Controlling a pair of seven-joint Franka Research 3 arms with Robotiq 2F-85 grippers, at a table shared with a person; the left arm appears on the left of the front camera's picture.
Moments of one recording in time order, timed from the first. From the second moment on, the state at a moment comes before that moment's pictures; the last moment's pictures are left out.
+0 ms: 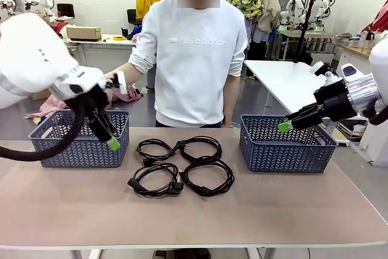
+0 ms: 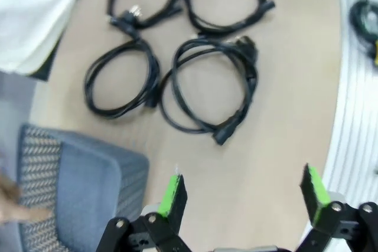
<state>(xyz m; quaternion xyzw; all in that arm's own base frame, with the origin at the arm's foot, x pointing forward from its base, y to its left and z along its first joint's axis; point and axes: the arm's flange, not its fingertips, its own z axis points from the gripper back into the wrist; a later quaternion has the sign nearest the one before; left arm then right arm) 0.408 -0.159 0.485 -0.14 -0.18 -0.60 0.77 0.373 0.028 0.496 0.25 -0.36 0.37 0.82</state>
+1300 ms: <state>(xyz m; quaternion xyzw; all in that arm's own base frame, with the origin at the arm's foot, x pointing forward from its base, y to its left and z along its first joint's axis) 0.407 -0.272 0.351 -0.06 -0.08 -0.70 0.70 0.375 0.028 0.497 0.25 -0.36 0.38 0.82</state>
